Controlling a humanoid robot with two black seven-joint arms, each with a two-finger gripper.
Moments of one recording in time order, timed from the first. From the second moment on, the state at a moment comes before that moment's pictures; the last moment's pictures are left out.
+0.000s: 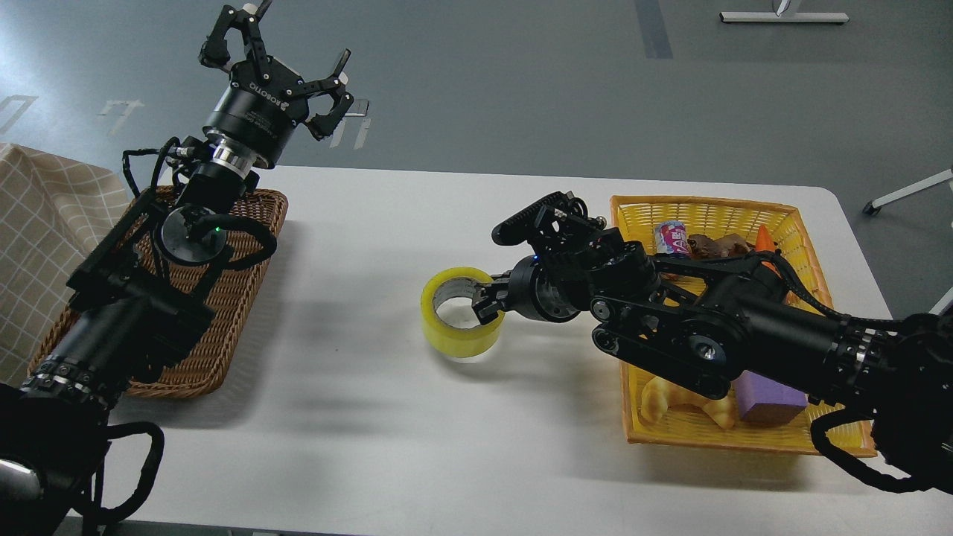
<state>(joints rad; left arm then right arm) -0.68 0.25 -1.19 -0.86 0.12 -0.49 -0.17 1.07 -0.03 0.18 1.05 -1.70 0.49 -0.23</state>
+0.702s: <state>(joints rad) -0.68 0.25 -1.19 -0.86 0.12 -0.49 -0.17 1.06 0.00 0.17 0.99 -1.70 0.49 -0.24</state>
